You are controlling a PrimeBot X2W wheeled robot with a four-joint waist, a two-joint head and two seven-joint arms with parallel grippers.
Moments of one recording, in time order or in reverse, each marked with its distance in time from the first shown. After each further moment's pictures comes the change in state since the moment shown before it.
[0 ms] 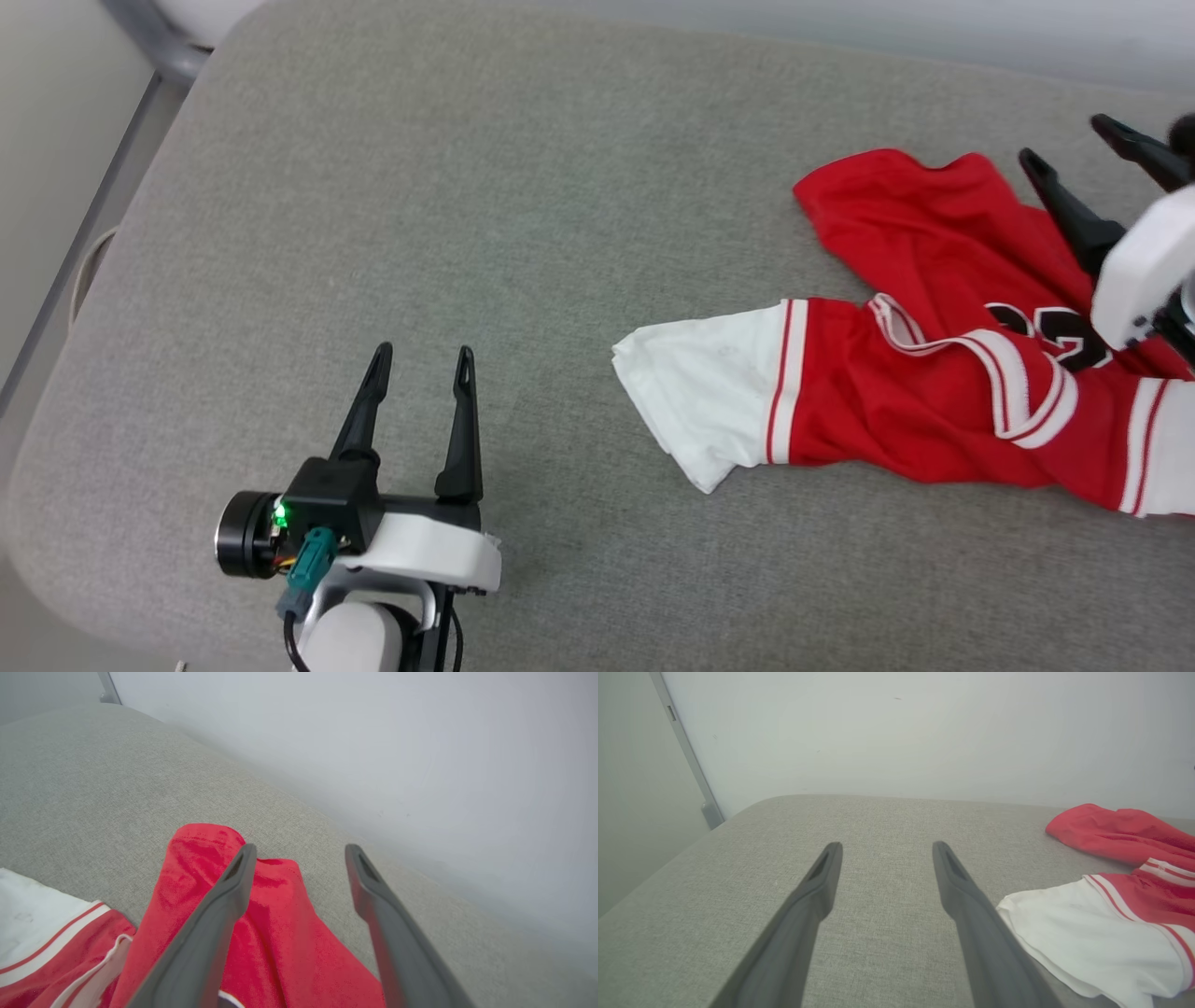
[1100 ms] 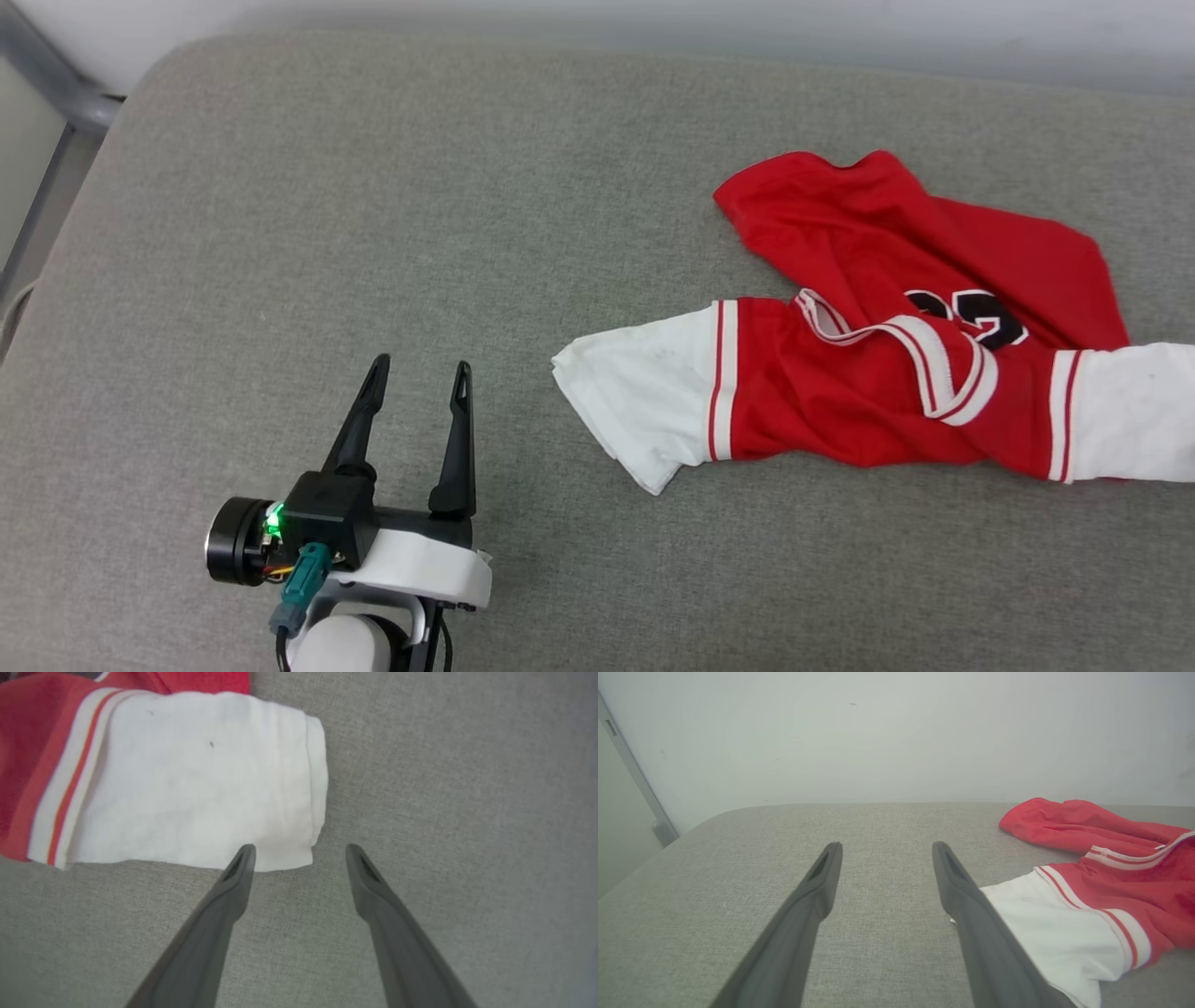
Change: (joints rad) left arm 0.040 0.000 0.033 -0.022 0.049 -0.050 0.000; right arm 0.626 -0.160 -0.636 -0.426 0.023 0.000 0.857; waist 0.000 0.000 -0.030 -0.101
